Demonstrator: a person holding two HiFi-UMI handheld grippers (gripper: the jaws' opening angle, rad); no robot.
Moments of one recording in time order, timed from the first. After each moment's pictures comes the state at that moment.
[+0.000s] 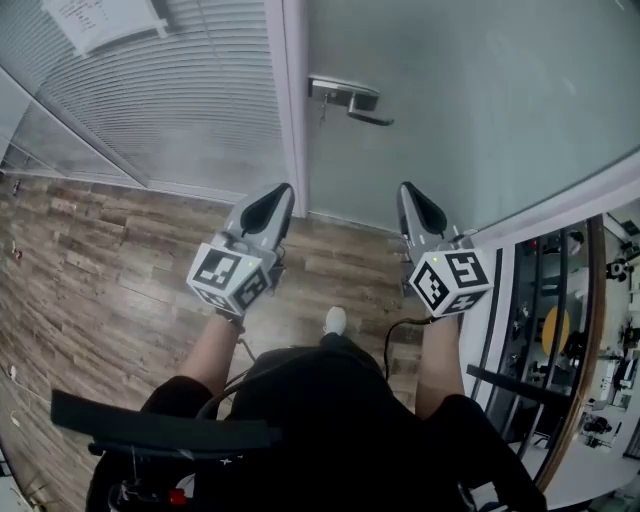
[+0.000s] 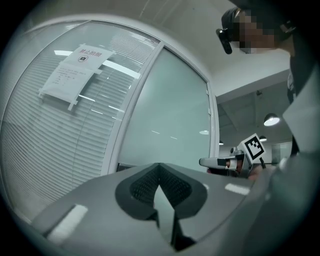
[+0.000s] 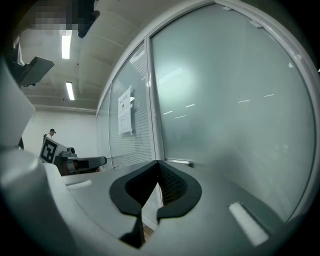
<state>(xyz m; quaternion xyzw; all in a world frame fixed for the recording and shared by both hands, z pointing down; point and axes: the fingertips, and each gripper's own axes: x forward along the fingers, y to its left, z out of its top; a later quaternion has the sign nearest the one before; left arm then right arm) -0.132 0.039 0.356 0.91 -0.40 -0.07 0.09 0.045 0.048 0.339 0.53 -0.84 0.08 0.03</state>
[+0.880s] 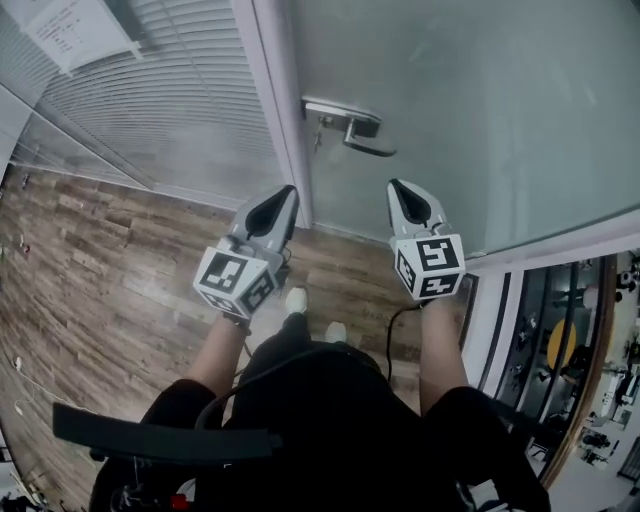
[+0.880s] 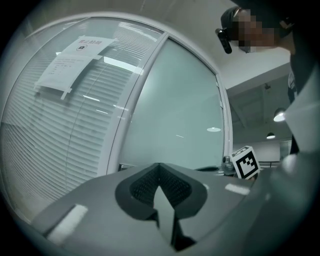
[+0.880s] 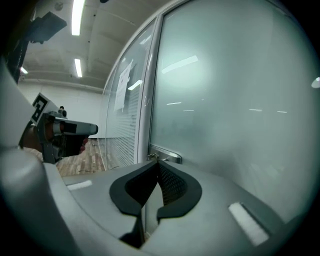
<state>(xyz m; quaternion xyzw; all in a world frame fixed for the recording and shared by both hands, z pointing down) -0.102 -0.040 0.367 0.89 -0.43 -0.06 0.09 0.060 -0.067 0.400 0.52 -0.84 0.03 0.14</state>
